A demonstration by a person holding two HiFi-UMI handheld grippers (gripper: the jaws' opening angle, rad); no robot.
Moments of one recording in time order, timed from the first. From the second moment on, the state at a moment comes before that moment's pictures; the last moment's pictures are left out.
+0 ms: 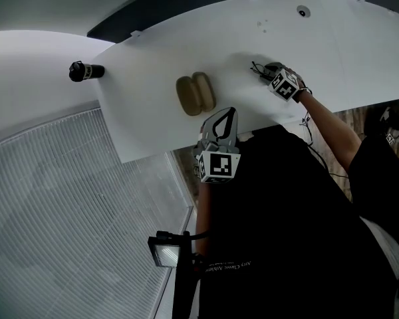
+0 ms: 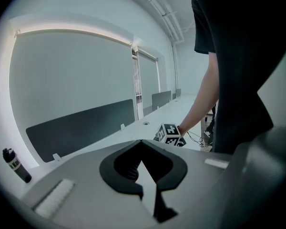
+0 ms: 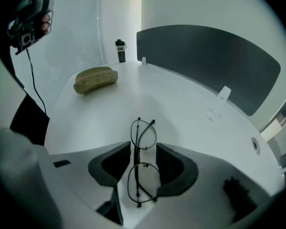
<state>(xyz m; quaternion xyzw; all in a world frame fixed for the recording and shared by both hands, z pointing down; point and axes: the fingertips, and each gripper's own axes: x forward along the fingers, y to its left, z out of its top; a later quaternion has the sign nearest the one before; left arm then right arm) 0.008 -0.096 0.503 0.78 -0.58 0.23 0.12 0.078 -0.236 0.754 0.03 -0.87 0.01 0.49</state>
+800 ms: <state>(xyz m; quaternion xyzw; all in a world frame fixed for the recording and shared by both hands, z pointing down) 0.010 -0.115 0.510 0.79 -0.55 0.23 0.12 0.076 -0.240 0.756 0.02 -0.84 0.06 0.53</state>
